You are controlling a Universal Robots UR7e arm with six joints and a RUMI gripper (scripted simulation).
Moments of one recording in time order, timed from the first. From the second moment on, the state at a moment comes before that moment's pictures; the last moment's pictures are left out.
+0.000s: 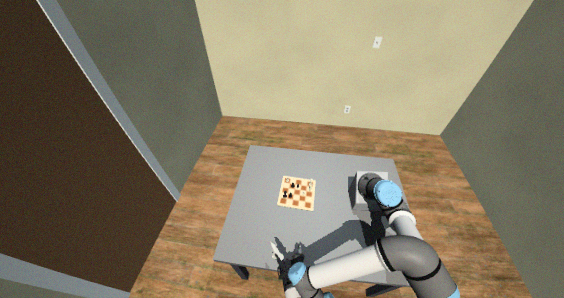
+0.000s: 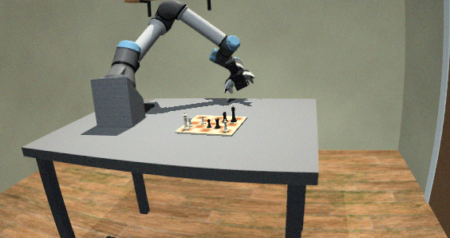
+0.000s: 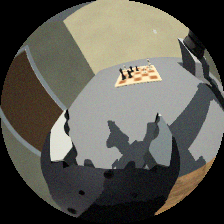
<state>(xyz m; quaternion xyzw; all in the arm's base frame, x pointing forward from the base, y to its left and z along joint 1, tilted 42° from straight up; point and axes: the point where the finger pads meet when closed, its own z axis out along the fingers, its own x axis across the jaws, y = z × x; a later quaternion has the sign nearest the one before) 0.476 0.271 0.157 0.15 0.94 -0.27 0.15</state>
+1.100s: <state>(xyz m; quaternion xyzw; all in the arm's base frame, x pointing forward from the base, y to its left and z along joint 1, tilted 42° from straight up) 0.445 0.192 0.079 0.05 0.94 -0.34 -0.06</state>
